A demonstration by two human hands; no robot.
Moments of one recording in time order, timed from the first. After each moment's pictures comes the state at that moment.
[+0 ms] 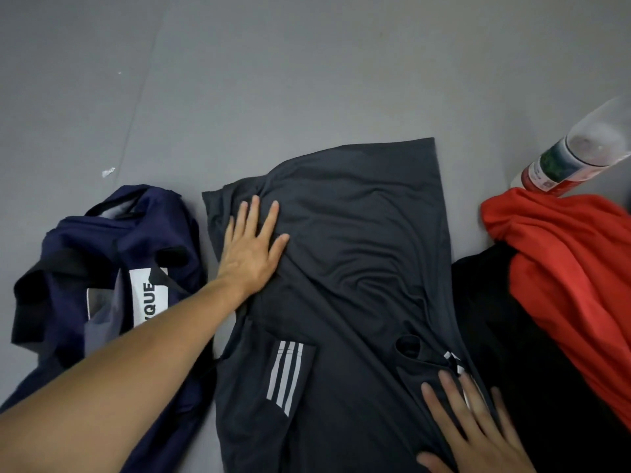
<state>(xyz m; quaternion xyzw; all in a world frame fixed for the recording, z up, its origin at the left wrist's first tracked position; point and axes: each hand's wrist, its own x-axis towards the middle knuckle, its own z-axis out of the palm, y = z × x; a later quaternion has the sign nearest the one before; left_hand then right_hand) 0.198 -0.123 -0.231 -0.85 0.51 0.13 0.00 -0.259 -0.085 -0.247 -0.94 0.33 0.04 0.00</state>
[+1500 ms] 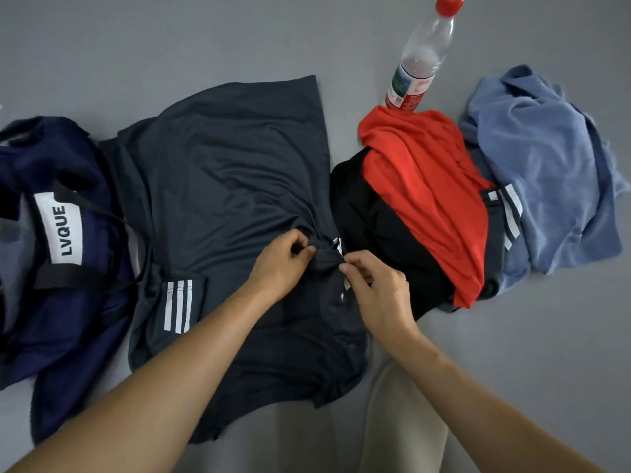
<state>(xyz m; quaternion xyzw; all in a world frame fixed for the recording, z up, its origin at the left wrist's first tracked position) -0.065 -0.071 -0.163 -0.79 0.39 0.42 -0.23 -0.253 -0.096 -0.139 -0.69 0.54 -0.19 0.45</state>
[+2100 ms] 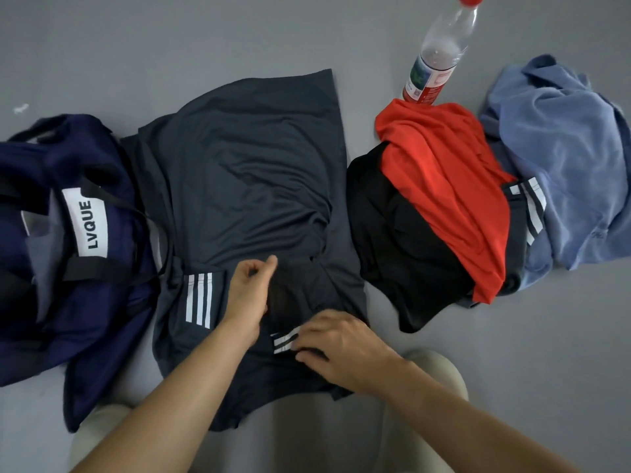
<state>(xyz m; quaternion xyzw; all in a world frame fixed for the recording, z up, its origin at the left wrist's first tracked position) -0.042 0.001 -0.177 -0.76 -0.02 0.47 -0.45 -0.234 -0.027 -0.164 -0.90 0.20 -0.02 0.39</state>
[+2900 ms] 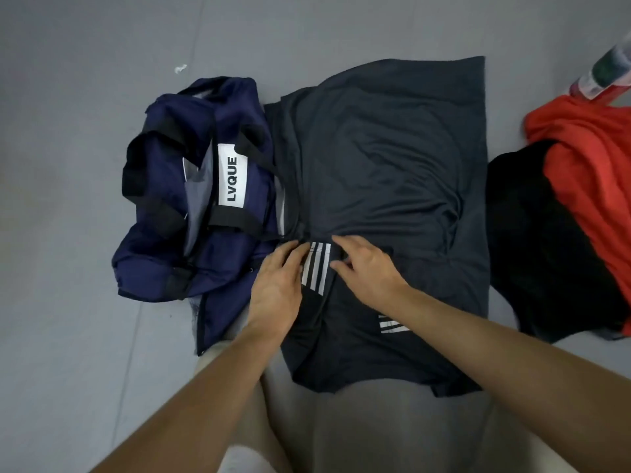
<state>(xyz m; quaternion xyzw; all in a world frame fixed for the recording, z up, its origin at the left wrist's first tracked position) 0.063 0.129 -0.181 -0.88 0.43 0.15 -0.17 -0.063 -0.020 -0.170 -0.86 0.30 0.06 0.41</state>
